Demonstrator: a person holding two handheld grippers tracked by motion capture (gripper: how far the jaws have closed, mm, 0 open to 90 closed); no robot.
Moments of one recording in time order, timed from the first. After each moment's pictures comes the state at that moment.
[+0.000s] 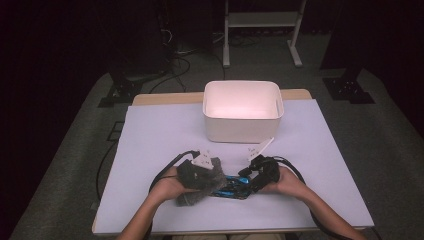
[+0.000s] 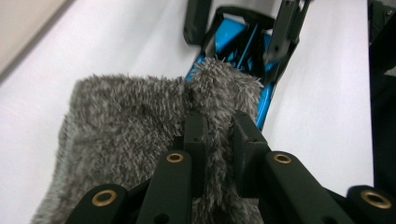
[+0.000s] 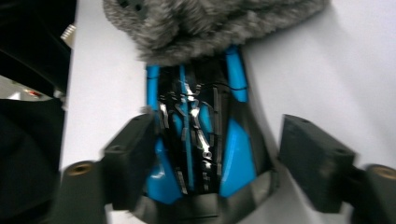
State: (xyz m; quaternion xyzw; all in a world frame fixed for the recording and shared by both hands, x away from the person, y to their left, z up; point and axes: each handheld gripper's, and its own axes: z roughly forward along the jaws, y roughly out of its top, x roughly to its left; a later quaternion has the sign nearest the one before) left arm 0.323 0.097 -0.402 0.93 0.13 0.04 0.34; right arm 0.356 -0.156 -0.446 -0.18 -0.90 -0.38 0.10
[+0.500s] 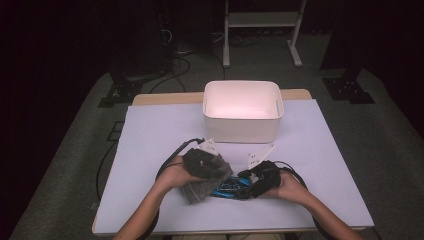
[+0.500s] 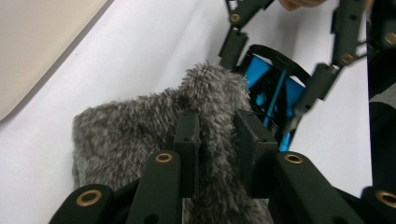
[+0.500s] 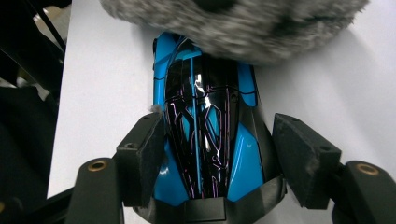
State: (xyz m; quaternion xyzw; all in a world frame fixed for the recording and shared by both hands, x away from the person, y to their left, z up) left arm 0.352 0.080 -0.391 0.92 0.16 0.00 0.35; right arm 0.332 -0.152 -0.437 -0.13 -0.91 -0.38 0.02
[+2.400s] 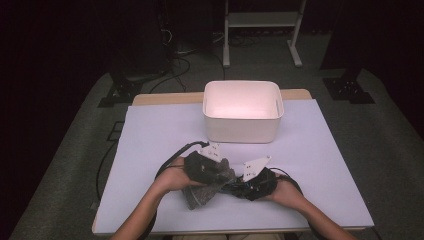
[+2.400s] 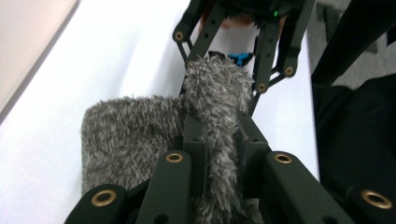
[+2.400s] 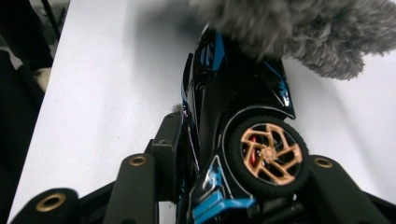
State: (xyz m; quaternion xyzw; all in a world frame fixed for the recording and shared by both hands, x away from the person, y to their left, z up) left arm 0.328 0.072 -0.372 0.94 0.08 -0.01 0.35; right arm 0.317 -0.141 -0.445 -0.06 -0.92 -0.39 -0.04
